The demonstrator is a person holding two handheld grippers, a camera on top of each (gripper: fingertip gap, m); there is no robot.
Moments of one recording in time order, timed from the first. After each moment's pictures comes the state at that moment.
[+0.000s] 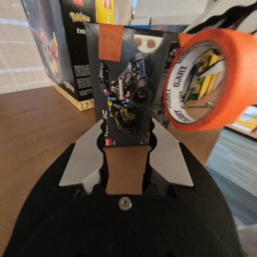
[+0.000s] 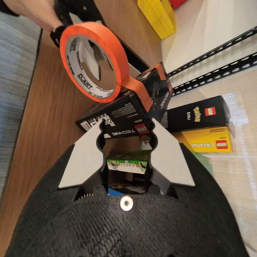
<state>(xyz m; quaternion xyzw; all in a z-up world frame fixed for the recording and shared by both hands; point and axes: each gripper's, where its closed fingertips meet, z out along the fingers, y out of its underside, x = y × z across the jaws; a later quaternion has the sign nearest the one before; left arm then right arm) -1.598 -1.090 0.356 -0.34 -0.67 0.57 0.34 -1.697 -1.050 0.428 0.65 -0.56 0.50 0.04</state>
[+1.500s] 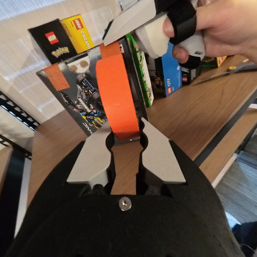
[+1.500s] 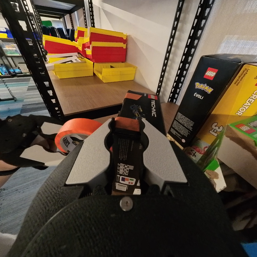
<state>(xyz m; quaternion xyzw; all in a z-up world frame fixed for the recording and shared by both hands) -1.628 -1.026 0.366 -0.41 -0.64 0.63 0.16 -1.666 -1.074 0.455 0.33 -0.67 0.62 -0.25</state>
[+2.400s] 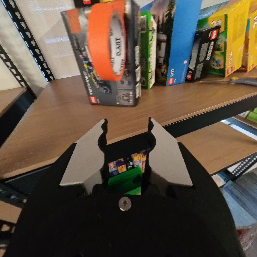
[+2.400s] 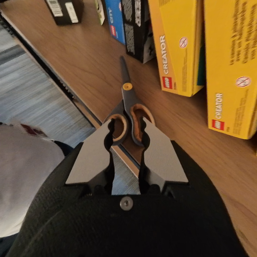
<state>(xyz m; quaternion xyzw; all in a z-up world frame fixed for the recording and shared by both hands) -1.589 -0.942 0.318 -0.25 -0.71 0.64 0.15 -2.028 -0.897 0.282 0.26 -0.84 0.45 -0.17</state>
